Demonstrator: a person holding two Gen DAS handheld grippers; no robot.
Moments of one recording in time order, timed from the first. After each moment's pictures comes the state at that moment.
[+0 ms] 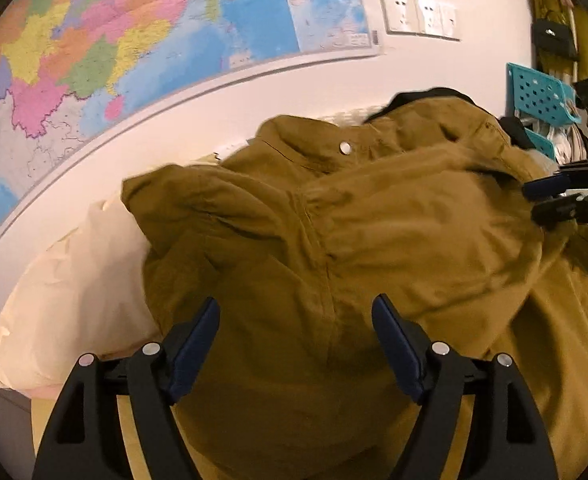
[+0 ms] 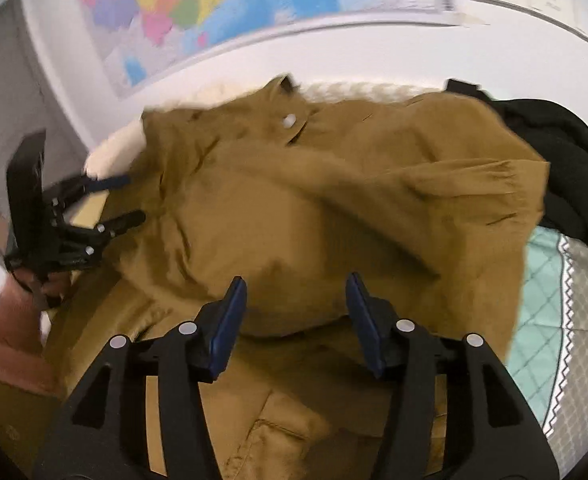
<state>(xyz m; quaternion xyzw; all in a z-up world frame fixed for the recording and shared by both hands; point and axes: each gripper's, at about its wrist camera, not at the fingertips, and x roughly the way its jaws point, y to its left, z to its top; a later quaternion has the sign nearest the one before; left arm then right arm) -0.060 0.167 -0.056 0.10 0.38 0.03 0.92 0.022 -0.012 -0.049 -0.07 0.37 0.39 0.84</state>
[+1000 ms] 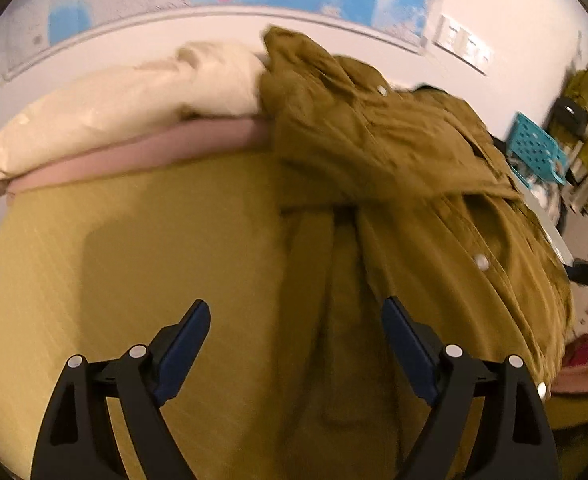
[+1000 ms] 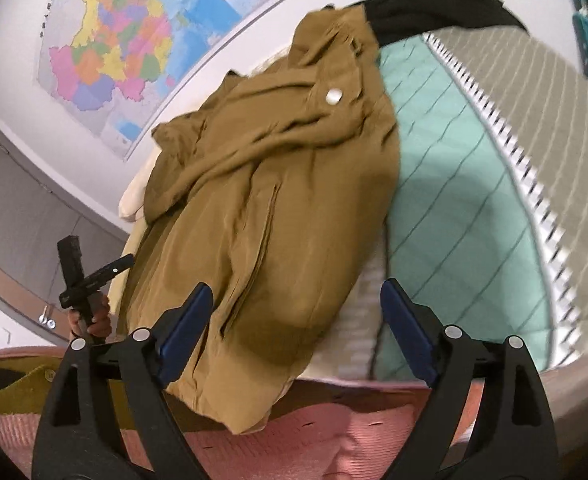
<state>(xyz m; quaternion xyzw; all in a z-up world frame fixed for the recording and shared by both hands) -0.218 0.225 -0.091 -0.10 0.43 0.00 0.90 -0.098 -0.164 -0.109 0.17 0.42 0.36 0.82</state>
